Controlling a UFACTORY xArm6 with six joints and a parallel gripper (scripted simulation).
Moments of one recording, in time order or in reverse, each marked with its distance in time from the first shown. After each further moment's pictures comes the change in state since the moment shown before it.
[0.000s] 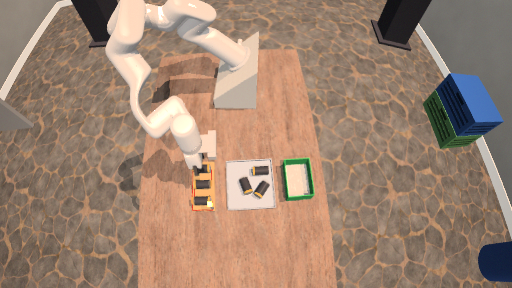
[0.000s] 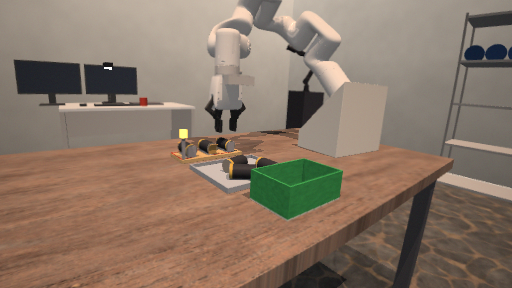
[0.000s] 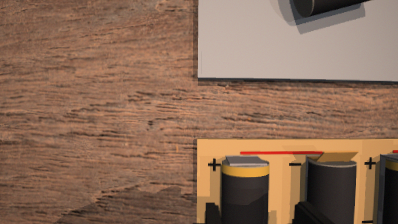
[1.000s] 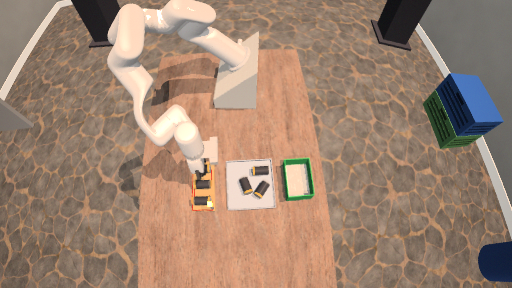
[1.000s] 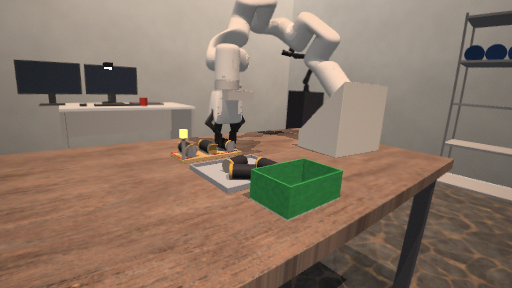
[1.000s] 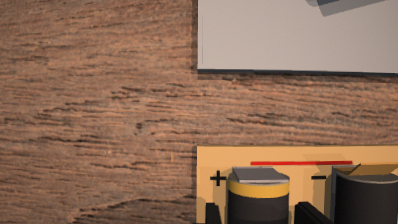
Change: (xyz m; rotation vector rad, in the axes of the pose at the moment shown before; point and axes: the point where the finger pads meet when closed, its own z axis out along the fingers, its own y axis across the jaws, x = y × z) arm 0.000 0.000 0.043 0.001 0.000 0.000
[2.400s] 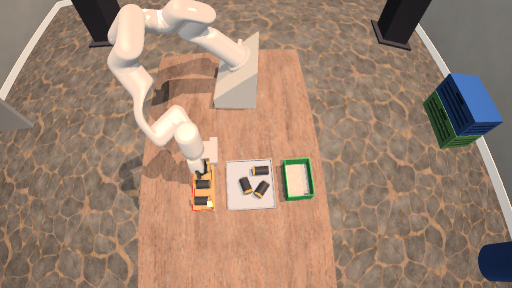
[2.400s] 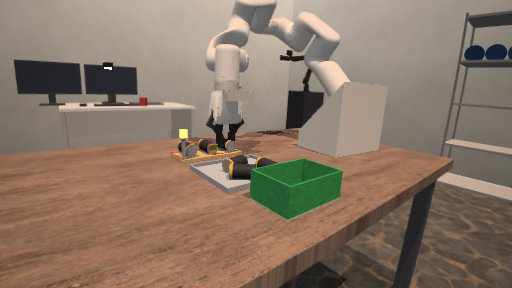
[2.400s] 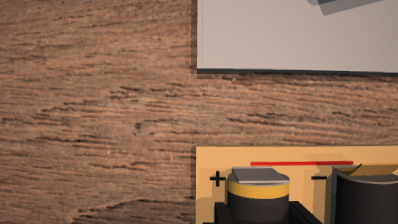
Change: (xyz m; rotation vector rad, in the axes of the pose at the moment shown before) arm 0.000 0.000 0.002 0.000 0.000 0.000
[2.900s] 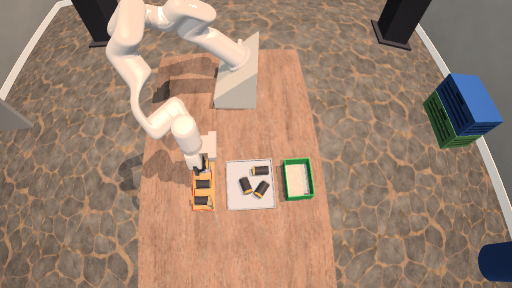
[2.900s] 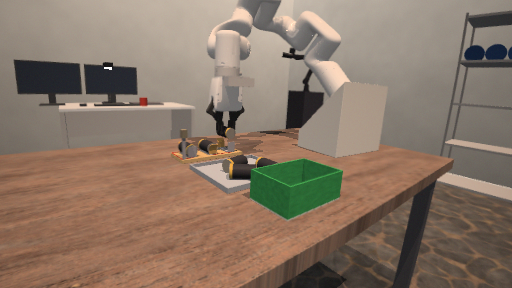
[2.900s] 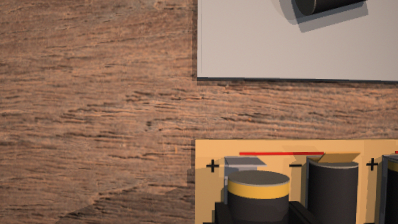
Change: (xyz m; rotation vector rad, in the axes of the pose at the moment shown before) arm 0.000 0.000 -0.040 -0.001 0.000 0.000
